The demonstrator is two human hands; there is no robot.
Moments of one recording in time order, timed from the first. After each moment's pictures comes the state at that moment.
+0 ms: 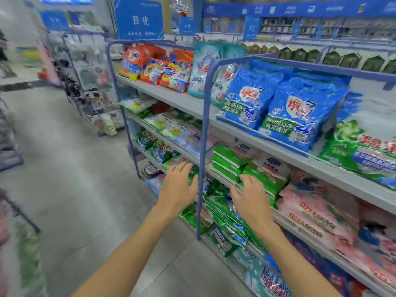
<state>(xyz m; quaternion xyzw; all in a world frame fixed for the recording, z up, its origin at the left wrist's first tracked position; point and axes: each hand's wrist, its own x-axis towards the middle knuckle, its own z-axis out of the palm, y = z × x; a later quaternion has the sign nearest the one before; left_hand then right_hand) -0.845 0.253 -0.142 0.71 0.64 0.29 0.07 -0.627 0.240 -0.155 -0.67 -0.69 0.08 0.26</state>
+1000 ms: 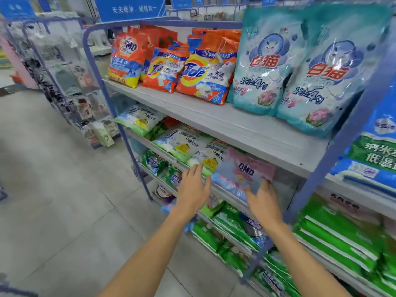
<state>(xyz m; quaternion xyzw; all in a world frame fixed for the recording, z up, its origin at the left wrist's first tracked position) -1.057 0.695 -0.222 0.71 0.64 0.23 0.18 -0.853 0.661 -0.233 -0.78 -0.53 0.22 0.26</state>
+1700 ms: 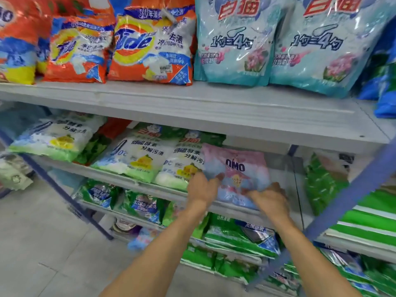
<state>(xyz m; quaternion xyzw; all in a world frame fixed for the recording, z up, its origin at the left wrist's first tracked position) -1.007 0.849 -0.333 0.65 0.56 0.24 0.45 -0.843 0.759 -0.360 -0.89 -0.24 0.27 0.28</state>
